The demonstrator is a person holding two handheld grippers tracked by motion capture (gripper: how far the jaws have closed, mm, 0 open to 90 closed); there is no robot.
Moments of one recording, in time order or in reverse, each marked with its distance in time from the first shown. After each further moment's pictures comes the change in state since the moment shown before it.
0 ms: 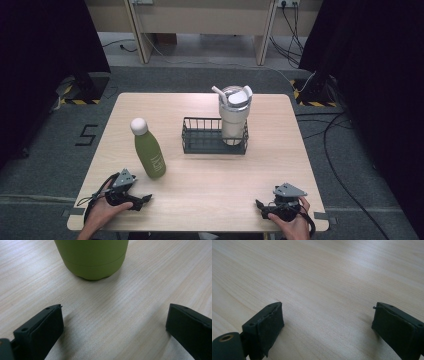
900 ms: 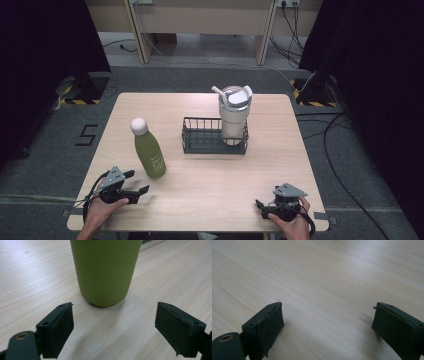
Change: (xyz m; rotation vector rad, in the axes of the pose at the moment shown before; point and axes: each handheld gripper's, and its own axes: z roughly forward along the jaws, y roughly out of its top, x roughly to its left) left arm 0.005 0.003 -0.017 -0.216 0.016 -0.059; right arm 0.000 0.000 0.000 -0.002 -0.001 0.000
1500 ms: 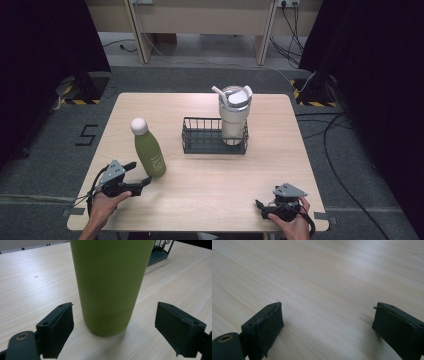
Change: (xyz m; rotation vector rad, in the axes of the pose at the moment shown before) left arm -0.002 0.021 0.006 -0.113 0.025 -0.006; right arm 0.000 0.000 0.000 -0.001 0.001 -0.002
